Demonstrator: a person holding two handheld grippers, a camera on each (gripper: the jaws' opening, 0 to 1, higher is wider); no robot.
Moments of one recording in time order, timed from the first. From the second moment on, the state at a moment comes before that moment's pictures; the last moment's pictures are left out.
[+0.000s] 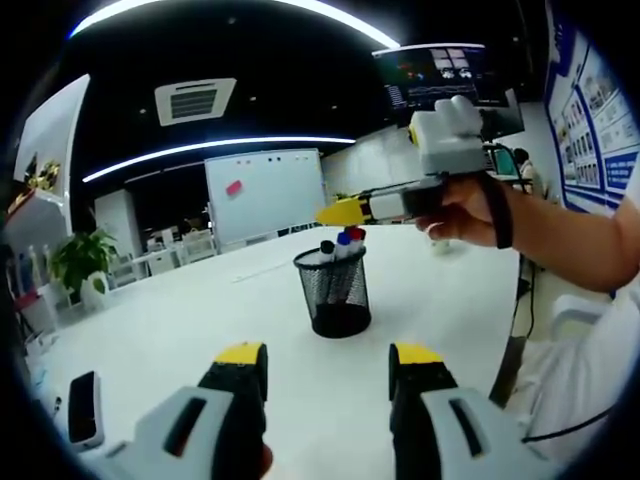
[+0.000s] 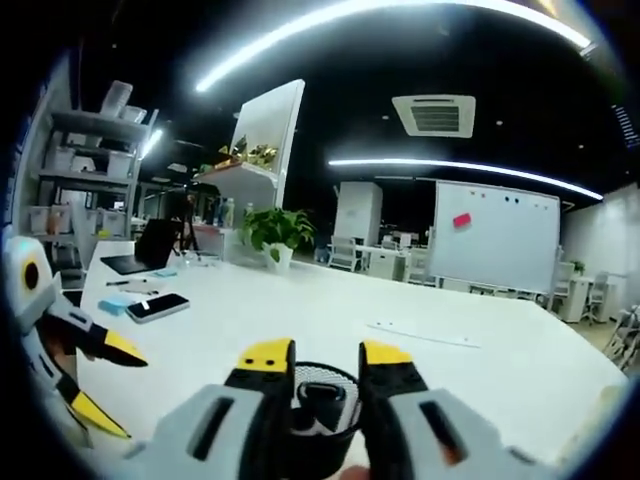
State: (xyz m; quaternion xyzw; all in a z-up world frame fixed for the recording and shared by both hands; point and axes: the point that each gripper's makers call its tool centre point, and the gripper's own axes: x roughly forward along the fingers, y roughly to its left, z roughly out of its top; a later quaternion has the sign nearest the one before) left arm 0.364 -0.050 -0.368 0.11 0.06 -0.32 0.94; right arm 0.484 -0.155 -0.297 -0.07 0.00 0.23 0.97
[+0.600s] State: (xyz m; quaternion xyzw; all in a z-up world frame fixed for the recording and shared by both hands) left arm 0.365 -0.050 -0.368 0.11 0.06 -0.32 0.94; right arm 0.486 -0.159 -0.291 -0.07 -0.01 0.23 0.97
